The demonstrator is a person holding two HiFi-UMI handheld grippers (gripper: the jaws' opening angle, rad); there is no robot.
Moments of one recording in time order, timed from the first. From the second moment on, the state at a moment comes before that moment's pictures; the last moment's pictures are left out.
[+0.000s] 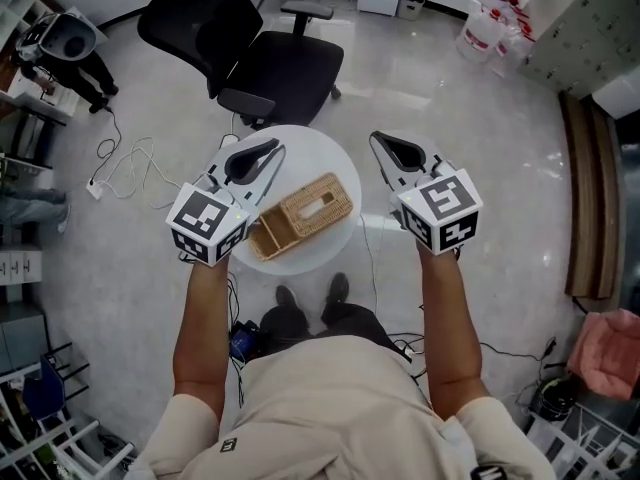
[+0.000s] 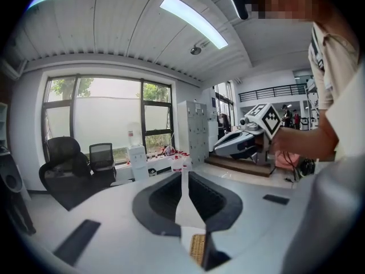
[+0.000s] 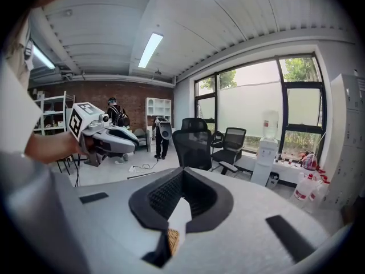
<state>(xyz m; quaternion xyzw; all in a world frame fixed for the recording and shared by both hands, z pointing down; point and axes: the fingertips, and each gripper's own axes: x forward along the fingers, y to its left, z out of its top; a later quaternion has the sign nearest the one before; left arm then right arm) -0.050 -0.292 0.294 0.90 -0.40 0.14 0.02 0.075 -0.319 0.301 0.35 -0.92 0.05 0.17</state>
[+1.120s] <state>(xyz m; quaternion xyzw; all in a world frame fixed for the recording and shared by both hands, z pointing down) -0.086 -0.321 0.465 0.91 -0.33 0.17 0.16 0.037 -0.351 0.429 0.37 -0.89 0.13 0.22</state>
